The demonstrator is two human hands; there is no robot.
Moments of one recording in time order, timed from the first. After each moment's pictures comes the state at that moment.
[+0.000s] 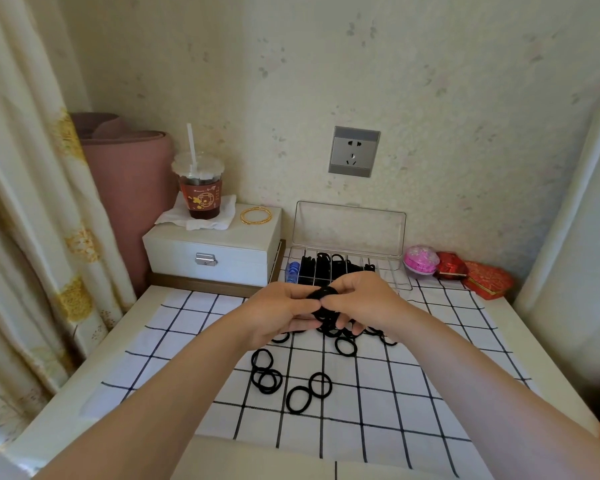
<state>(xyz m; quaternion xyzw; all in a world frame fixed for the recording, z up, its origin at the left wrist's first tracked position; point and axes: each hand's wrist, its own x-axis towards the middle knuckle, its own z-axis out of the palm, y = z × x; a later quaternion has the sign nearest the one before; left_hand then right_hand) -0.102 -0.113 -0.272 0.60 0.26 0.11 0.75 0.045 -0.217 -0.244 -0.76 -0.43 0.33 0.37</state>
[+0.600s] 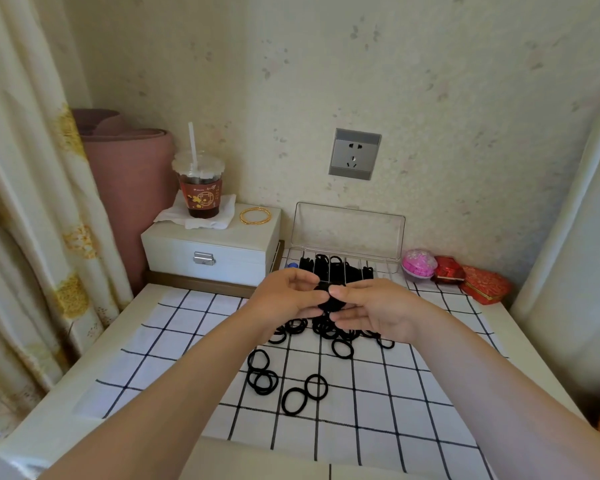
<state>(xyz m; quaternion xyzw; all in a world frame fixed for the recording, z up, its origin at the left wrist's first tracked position) -0.090 -0.119 -0.262 0.61 0.30 0.22 0.70 0.064 -0.224 -0.243 -0.65 -0.27 0.51 0.49</state>
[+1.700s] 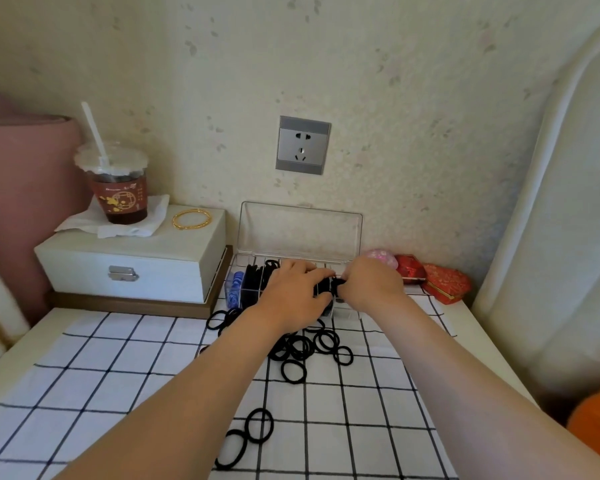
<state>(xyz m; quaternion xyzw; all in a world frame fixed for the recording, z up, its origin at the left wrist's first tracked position) 0.038 -0.103 -0.299 0.95 0.22 0.16 0.18 0.160 -0.193 -0.264 -0.92 -0.38 0.03 0.09</state>
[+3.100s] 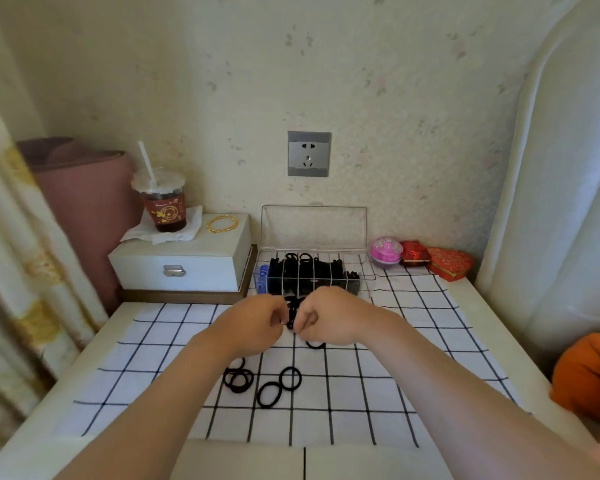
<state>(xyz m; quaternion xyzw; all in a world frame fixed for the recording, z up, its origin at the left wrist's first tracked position) -0.094 -0.122 -0.284 0.95 0.24 0.07 0.18 0.051 -0.242 -0.253 -0.74 -0.62 0.22 0.16</state>
